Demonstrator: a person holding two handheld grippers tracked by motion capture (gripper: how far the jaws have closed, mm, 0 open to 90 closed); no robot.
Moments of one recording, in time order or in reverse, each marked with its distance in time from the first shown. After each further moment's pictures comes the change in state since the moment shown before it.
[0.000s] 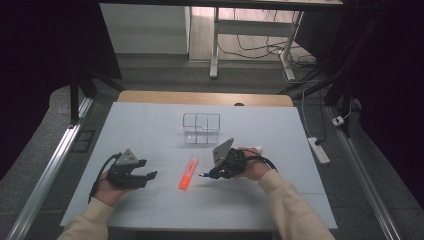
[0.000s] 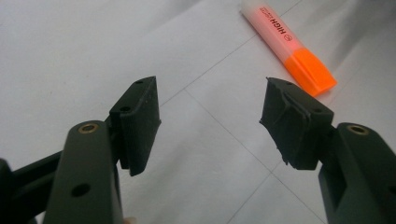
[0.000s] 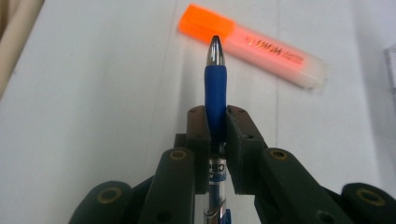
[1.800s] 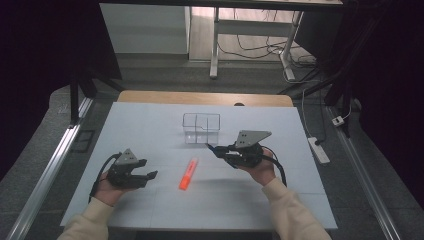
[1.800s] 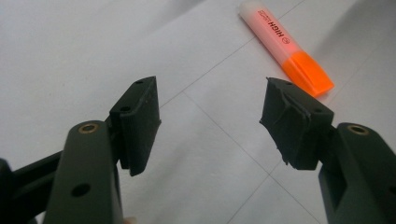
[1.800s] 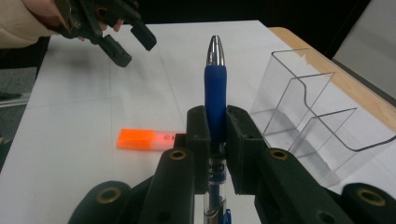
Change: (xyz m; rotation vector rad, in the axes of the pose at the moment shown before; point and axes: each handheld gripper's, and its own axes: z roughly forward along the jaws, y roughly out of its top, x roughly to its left) left arm 0.000 0.001 -0.001 -0.008 -0.003 -0.003; right arm 0.013 -0.011 -0.052 -0.455 -0.336 0.262
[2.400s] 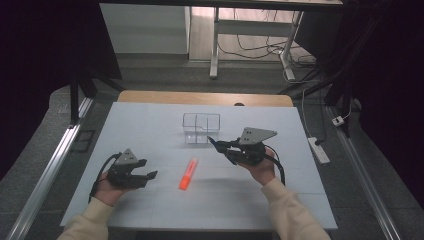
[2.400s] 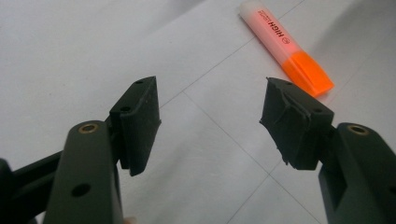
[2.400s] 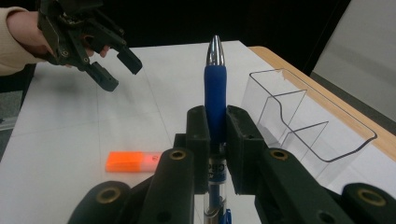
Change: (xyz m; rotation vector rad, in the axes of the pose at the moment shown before) left arm 0.000 0.000 0.000 0.001 0.000 0.002; right arm -0.001 0.005 -0.007 -0.078 -0.064 0.029
